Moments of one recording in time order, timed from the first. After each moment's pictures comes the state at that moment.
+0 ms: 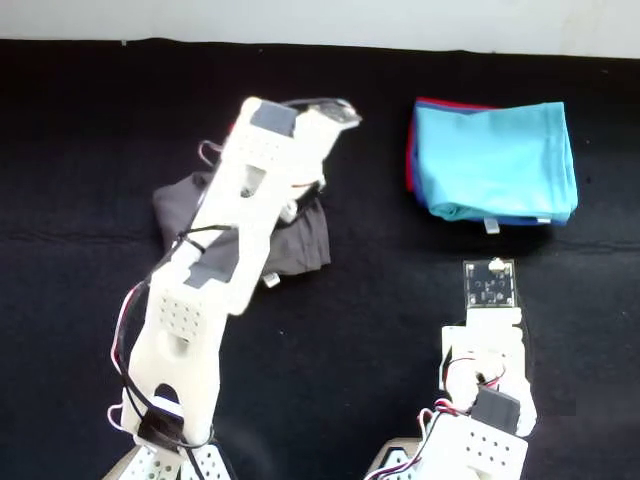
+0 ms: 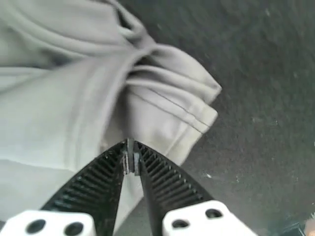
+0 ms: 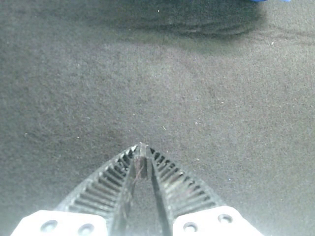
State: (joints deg) left arm 12.7 42.6 -46.7 96.6 -16.8; right arm 16.1 -92.1 95.3 52.7 23.9
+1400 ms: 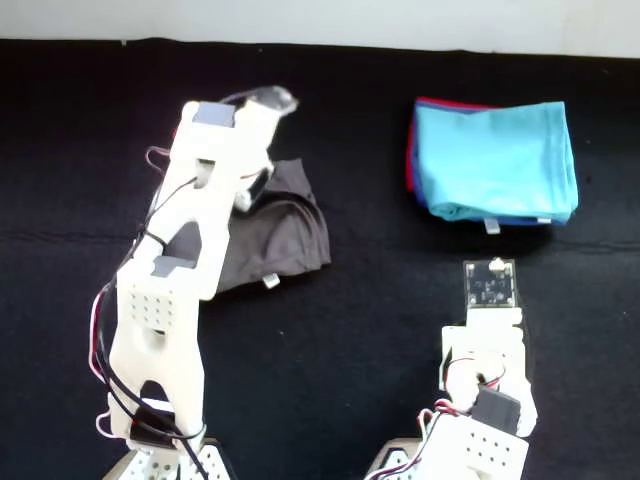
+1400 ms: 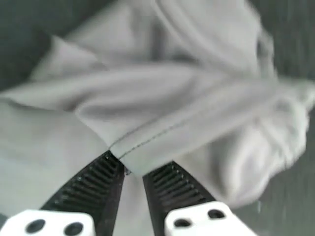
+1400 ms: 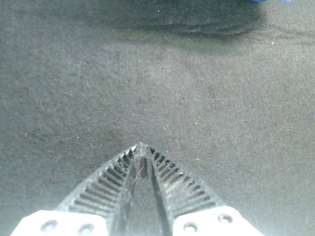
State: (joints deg) left arm 2.4 42.6 -37.1 81.0 -16.9; right arm 16.1 -92.1 95.3 52.7 23.9
